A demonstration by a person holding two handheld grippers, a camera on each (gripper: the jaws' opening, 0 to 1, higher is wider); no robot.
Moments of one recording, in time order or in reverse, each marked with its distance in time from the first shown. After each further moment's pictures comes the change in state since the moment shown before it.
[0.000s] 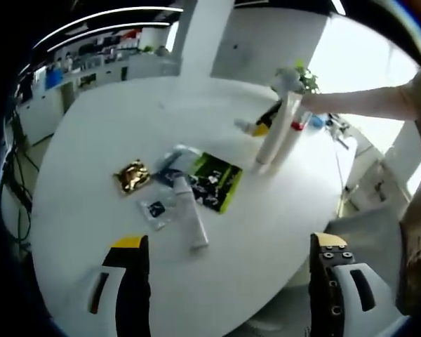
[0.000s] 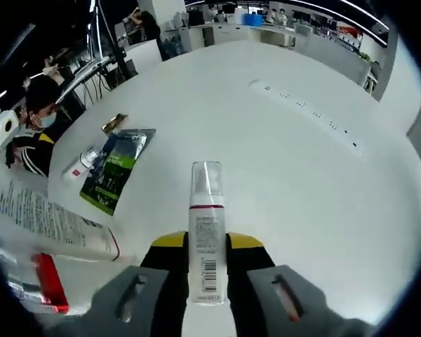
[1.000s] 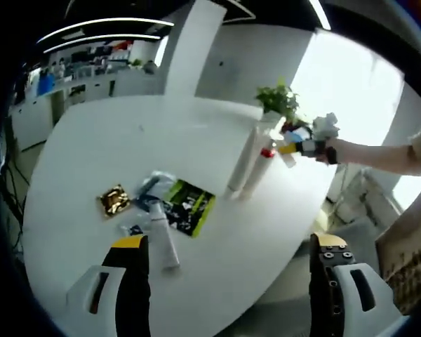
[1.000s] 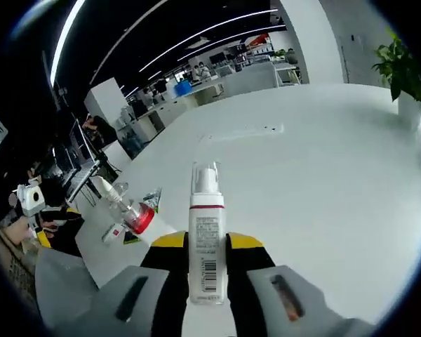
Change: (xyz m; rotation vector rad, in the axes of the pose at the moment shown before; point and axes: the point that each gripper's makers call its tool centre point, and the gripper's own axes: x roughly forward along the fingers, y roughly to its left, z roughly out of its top) left arm -0.018 -0.042 0.031 -0.008 -0.111 -0.109; right arm -0.131 0.041 -0.066 0.460 -0.457 -0.100
